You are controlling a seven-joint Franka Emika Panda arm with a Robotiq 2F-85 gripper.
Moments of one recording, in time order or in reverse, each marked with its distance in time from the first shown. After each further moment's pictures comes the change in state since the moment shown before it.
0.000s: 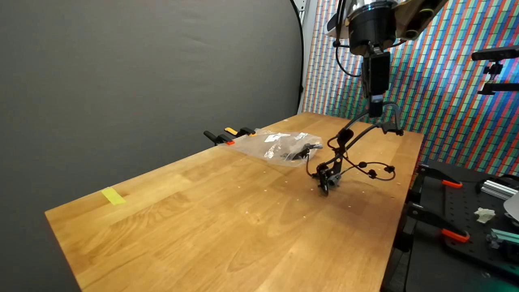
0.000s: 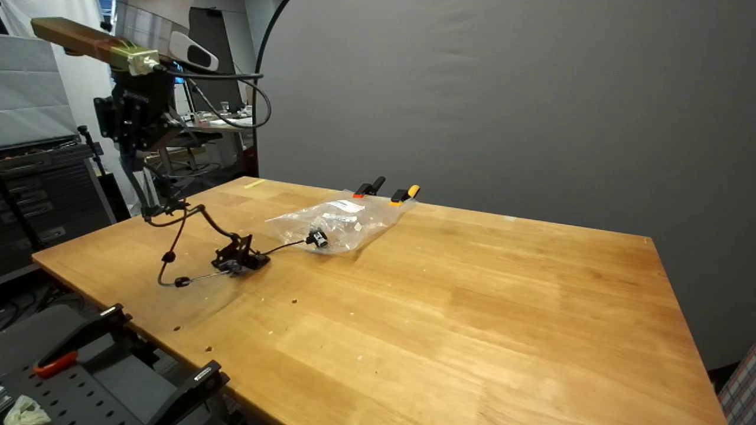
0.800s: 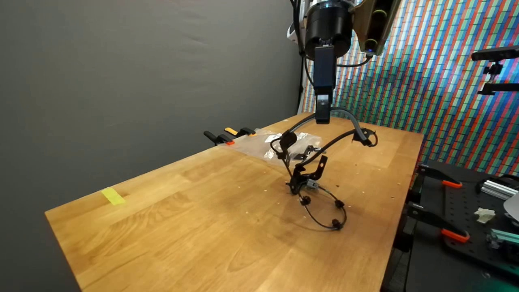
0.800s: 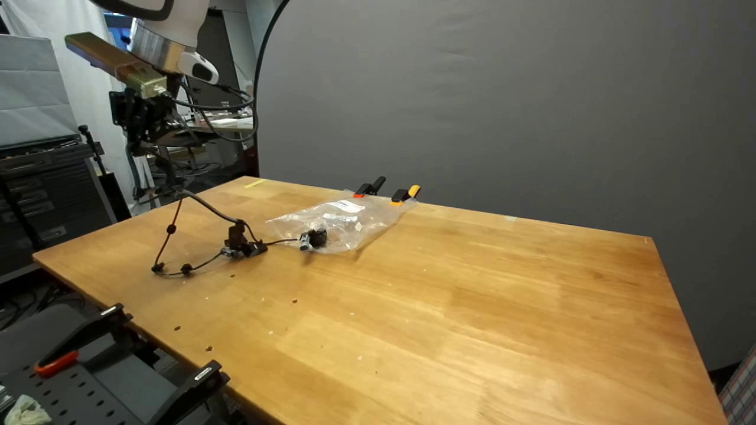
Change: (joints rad) arm 0.071 0.206 0.044 0.172 0.276 0.108 -0.039
